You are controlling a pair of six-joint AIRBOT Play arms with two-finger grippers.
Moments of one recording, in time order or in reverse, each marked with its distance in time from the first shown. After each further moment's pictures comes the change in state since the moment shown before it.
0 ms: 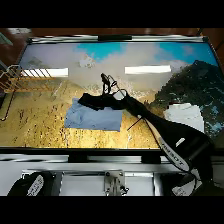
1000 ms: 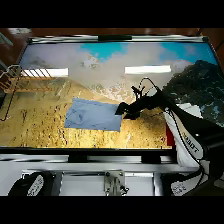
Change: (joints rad) left arm 0.002 0.014 -0.030 -0.014 0.003 0.004; right arm -0.341 0.019 -0.198 -0.364 0.394 0.091
